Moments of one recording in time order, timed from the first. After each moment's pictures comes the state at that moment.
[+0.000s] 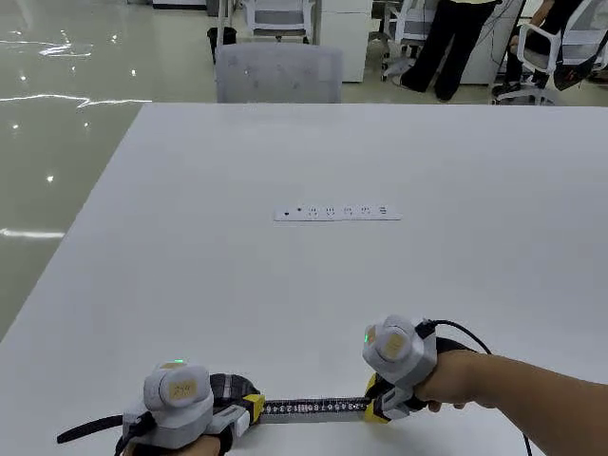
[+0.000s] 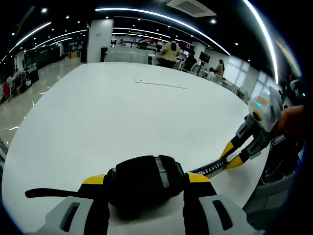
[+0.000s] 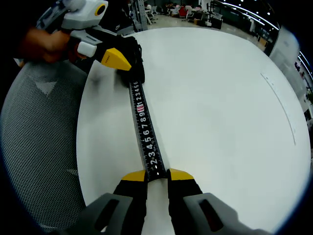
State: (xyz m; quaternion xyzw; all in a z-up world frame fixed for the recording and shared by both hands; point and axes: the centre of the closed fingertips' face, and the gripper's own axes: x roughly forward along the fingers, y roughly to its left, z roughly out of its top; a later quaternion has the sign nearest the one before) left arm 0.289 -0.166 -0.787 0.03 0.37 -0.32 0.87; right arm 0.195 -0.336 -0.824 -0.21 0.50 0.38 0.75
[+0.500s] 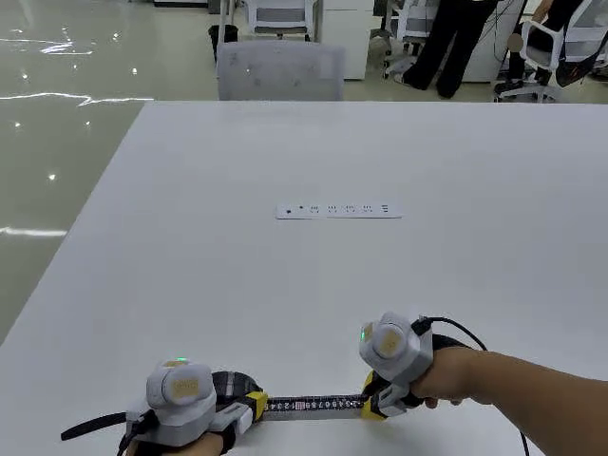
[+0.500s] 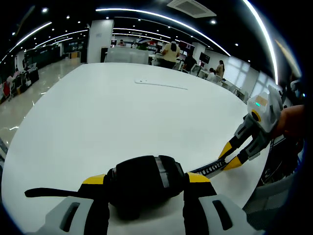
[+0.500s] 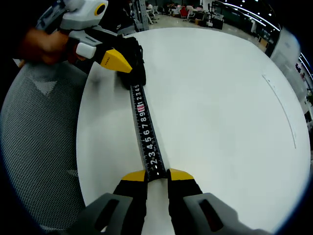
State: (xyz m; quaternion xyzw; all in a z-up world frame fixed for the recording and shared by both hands) left arm 0.289 -0.165 -0.787 0.03 0.37 -0.32 0.87; right arm 0.200 -0.329 -0.825 -0.21 0.50 0.39 0.74
